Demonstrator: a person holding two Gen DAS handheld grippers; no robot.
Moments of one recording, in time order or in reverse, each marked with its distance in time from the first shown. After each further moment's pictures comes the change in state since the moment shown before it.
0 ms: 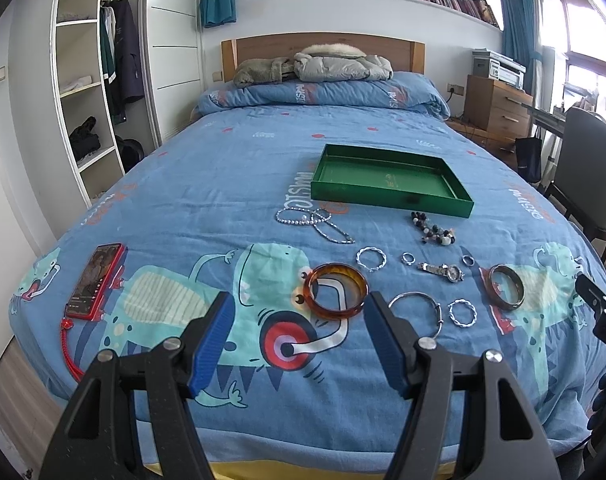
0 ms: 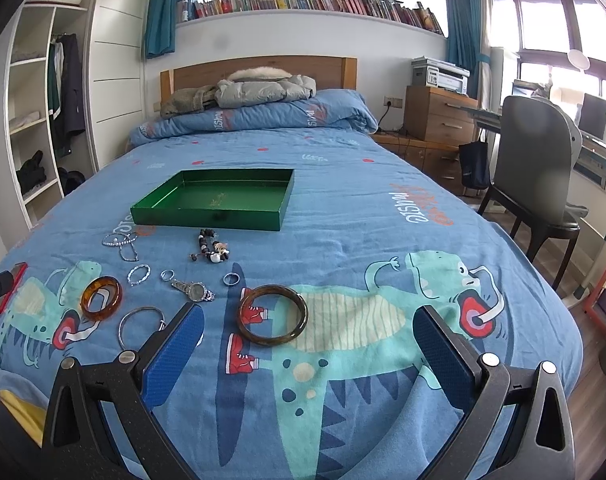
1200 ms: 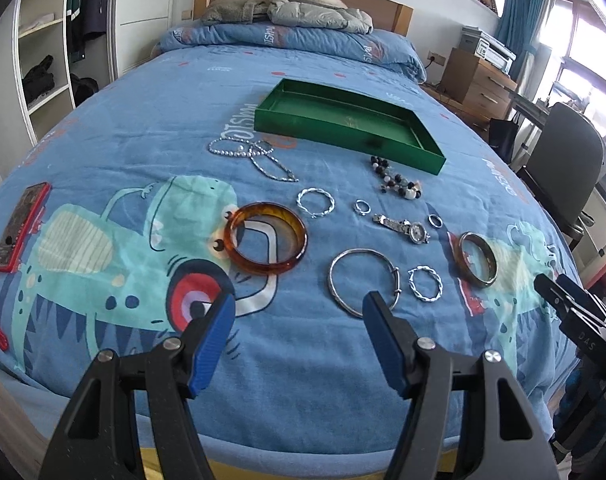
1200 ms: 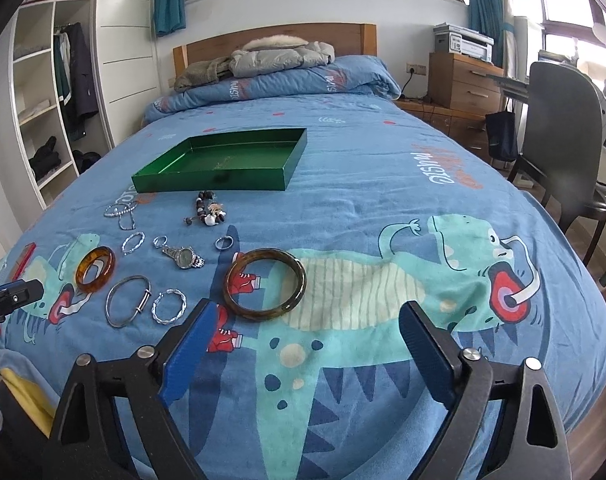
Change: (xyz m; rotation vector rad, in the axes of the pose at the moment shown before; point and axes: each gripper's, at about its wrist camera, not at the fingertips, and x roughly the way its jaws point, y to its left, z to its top) left arm 0.065 -0.032 -0.016 -0.085 0.216 -0.190; right arm 0.054 -0.026 -0.015 -0.006 0.142 0.118
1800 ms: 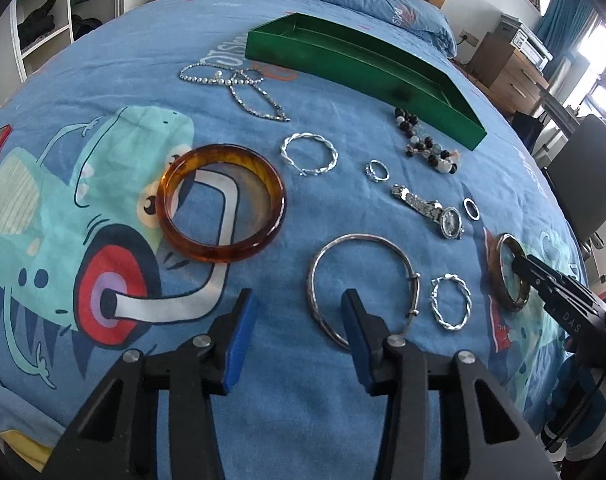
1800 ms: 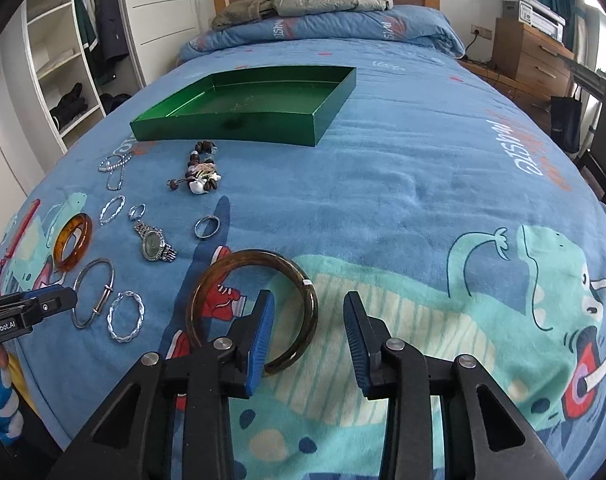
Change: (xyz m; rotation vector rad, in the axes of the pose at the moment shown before) left arm 0.087 -0.016 0.007 -0.122 0.163 0.009; right arm 0.110 0.001 0.030 -0.140 0.213 0.152
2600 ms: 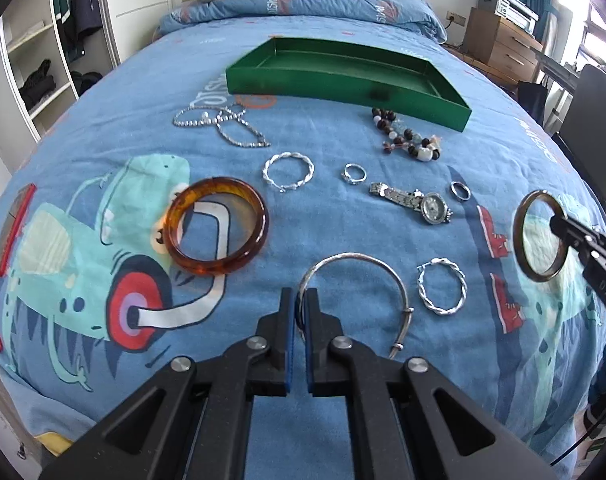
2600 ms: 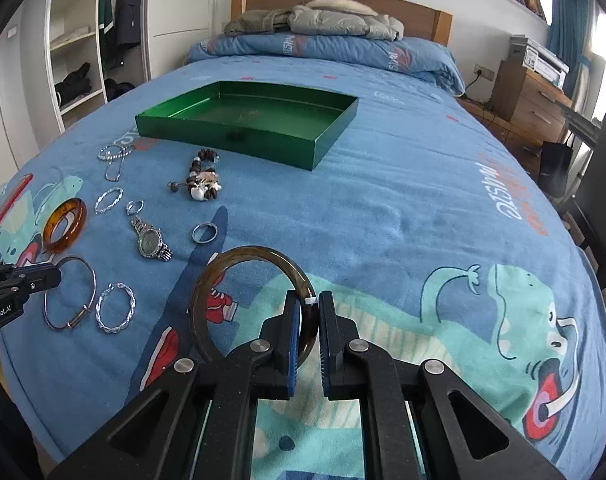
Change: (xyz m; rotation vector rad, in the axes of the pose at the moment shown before) left arm -0.024 -0.038 -0.011 0.165 -0.073 0.150; right arm -0.038 0.006 -0.003 -0.089 -0.115 -0.101
